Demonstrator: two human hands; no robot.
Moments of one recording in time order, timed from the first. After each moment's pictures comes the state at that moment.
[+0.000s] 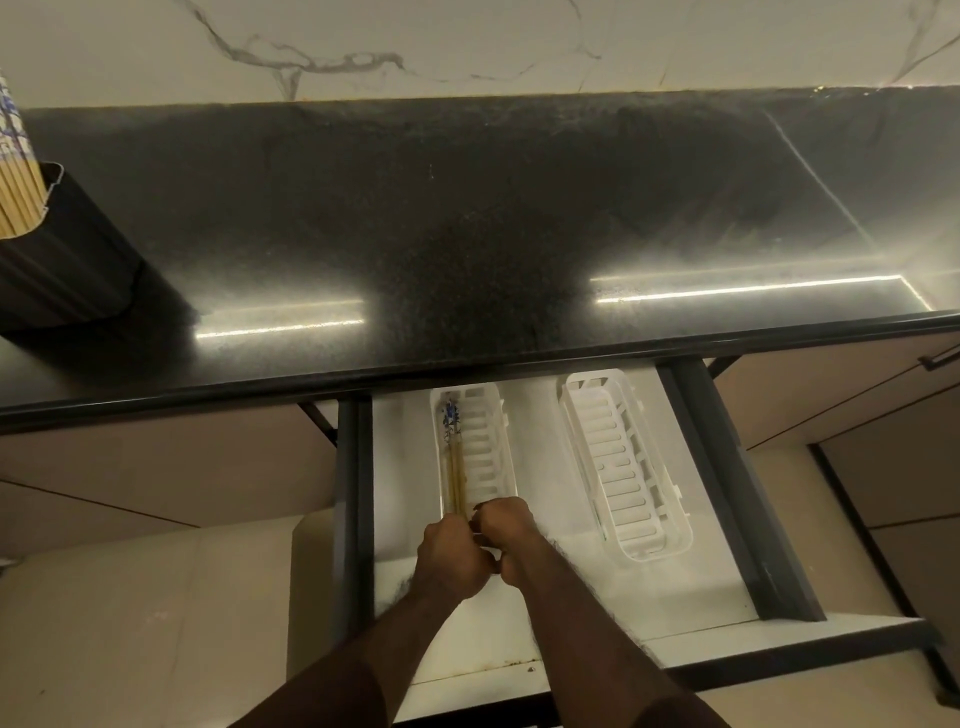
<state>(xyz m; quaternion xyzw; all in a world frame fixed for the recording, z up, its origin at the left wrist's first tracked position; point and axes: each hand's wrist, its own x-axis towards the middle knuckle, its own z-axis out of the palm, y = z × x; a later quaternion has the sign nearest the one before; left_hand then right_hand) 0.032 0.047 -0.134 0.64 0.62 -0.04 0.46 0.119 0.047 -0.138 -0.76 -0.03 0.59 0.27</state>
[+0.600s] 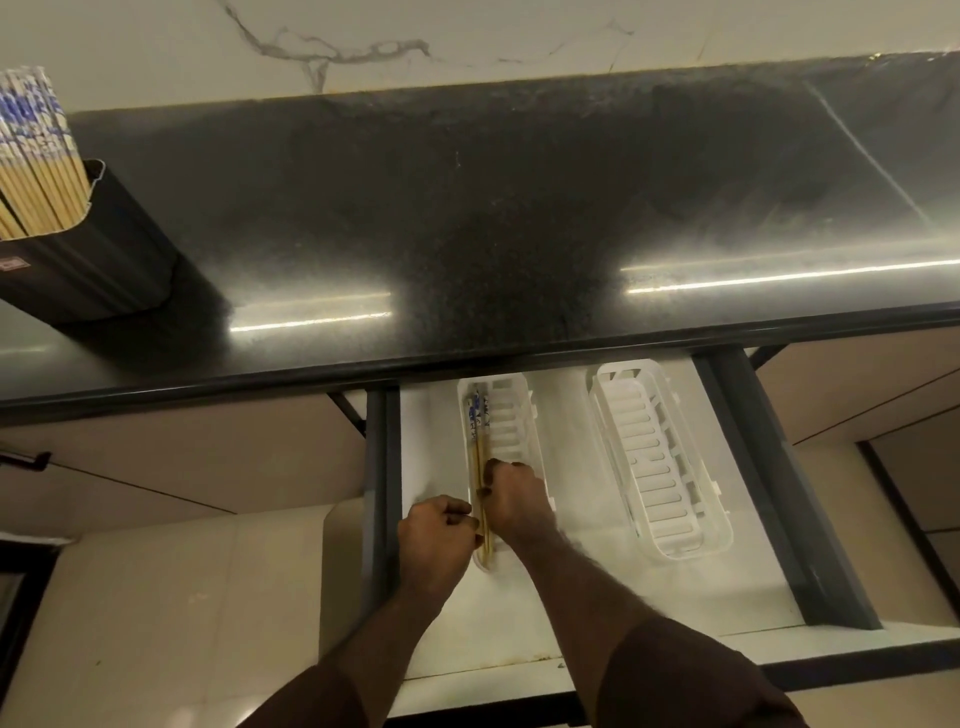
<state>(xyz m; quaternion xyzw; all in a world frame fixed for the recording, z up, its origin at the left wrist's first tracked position) -0.001 0.053 -0.129 0.50 0.69 0.16 0.49 0.109 0.067 -0.151 -0.80 -0.50 0.32 0.08</state>
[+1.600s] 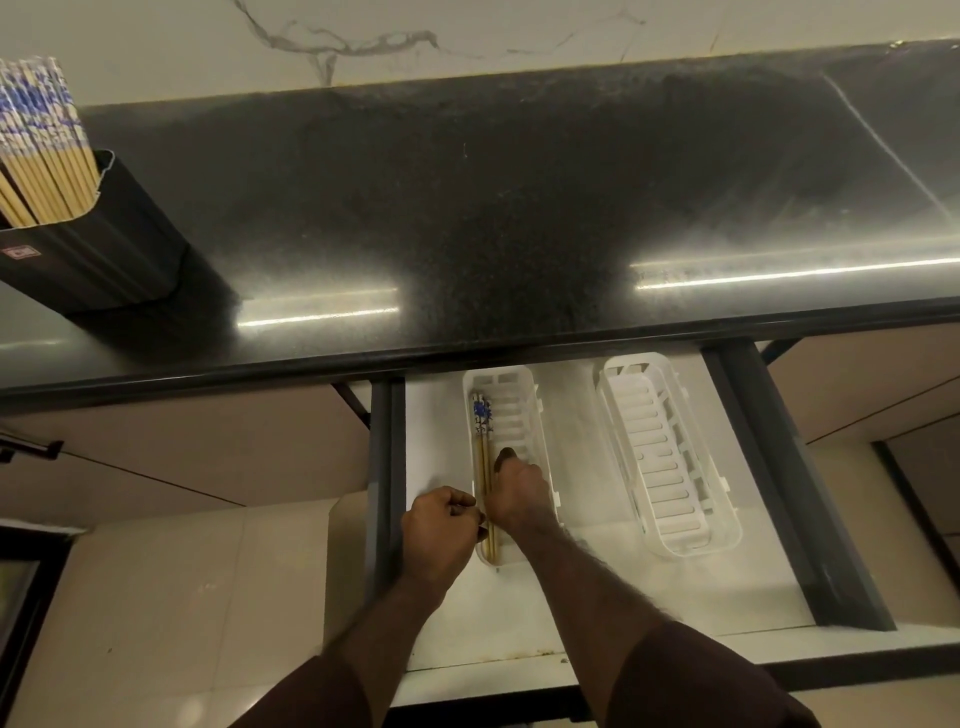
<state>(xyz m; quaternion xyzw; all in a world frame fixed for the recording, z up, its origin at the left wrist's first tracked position) -0.003 0.053 -0.130 0.50 0.69 0.17 0.50 0.105 0.065 -0.149 -0.81 -0.47 0.34 0.09</state>
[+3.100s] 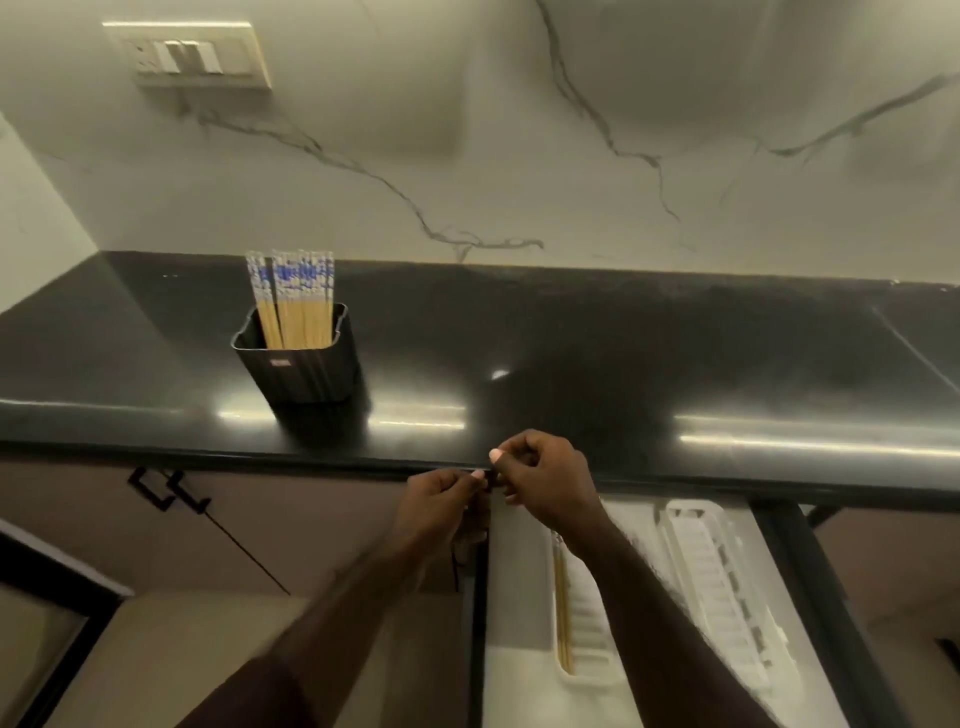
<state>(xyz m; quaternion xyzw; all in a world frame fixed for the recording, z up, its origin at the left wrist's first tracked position) -0.105 0.116 0.067 0.44 0.55 0.32 0.63 0.044 0.111 0.073 -0.67 -0.51 0.38 0.38</state>
